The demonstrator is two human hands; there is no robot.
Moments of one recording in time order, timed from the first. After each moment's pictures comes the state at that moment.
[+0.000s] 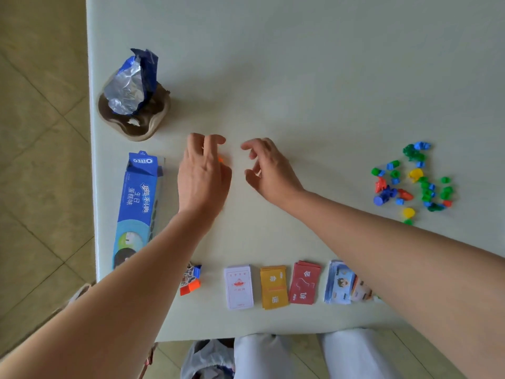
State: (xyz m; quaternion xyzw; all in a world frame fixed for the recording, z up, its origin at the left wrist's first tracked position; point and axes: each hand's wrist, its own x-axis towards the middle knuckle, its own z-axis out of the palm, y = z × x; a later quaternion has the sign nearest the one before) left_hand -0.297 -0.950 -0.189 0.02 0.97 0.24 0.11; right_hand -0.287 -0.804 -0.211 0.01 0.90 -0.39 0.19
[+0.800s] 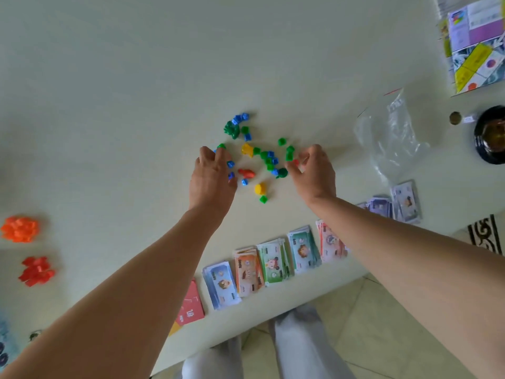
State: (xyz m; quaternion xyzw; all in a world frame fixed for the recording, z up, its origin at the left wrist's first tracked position) left_hand -0.228 -0.630 -0.201 0.20 0.92 0.17 0.29; right_hand -0.129 -0.460 -0.228 0.45 0.84 -0.30 0.08
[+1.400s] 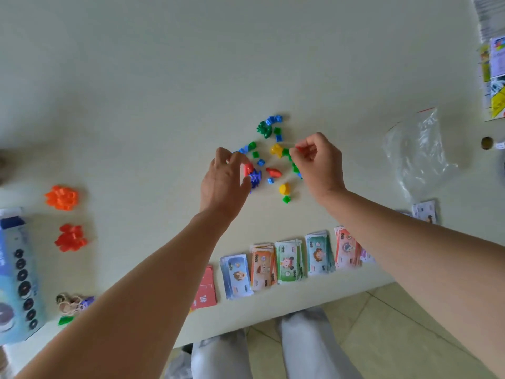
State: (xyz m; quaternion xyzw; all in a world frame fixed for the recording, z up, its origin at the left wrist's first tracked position) left_hand -0.225 -0.662 -0.188 0.18 0.93 0.20 0.27; right_hand -0.170 -0.485 -0.200 0.36 0.84 -0.41 -0.02
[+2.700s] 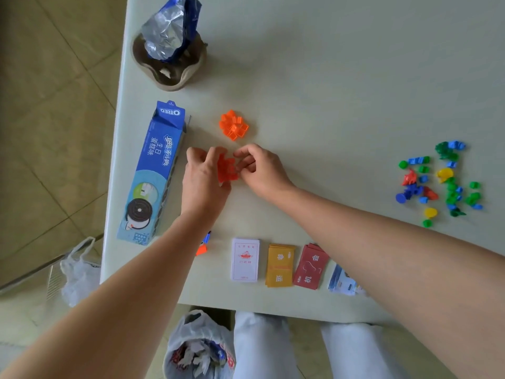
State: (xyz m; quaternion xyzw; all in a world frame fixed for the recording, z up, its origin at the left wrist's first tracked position) left_hand -0.224 -0.990 -0.214 -0.09 0.94 0.27 0.19; right_hand -0.251 -0.859 -0.224 0.08 0.84 -0.45 0.30
